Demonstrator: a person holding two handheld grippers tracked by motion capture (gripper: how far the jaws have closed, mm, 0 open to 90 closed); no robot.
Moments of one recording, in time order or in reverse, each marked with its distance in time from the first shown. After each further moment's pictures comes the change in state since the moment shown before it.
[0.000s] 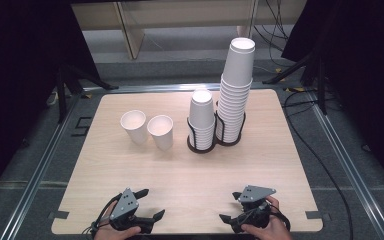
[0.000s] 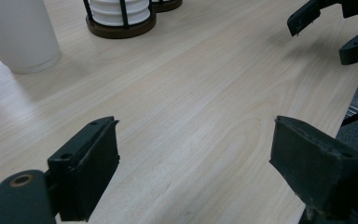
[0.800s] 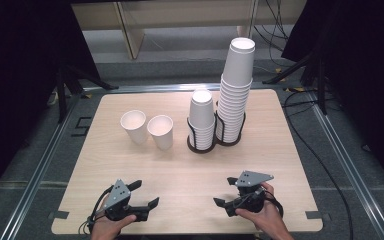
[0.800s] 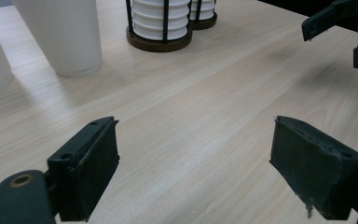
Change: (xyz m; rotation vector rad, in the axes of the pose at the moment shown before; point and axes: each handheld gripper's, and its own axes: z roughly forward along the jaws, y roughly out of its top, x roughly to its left) left arm 0.021 0.003 -0.002 -0.050 0.058 -0.077; right arm -0.017 0.027 0.009 -0.100 -0.001 0.019
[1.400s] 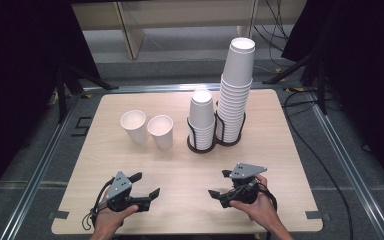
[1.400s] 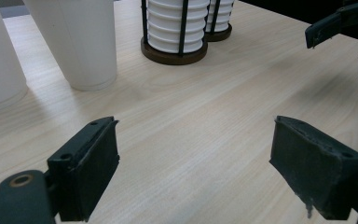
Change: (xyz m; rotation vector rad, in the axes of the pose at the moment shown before) left arm 0.013 0.010 0.012 -0.036 0.030 -0.011; right arm -0.009 0.018 0.015 -0.035 -0.004 -0.019
